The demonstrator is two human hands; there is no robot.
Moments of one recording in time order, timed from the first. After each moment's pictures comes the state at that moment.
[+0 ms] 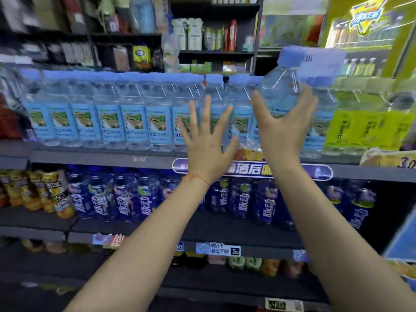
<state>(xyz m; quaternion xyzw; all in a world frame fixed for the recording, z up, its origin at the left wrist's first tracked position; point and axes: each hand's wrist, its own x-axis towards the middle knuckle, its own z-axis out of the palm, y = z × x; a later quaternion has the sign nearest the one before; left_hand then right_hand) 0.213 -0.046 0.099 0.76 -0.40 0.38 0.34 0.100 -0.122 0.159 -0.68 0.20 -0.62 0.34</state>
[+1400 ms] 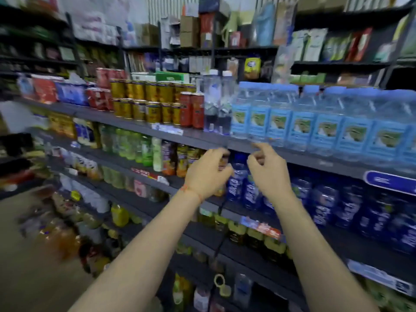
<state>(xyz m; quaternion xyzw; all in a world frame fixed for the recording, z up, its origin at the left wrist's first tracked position) 0.309 0.375 0.073 0.89 -0.27 0.21 0.31 0.243 0.222 0.096 -0.87 0.02 -0.31 0.39</state>
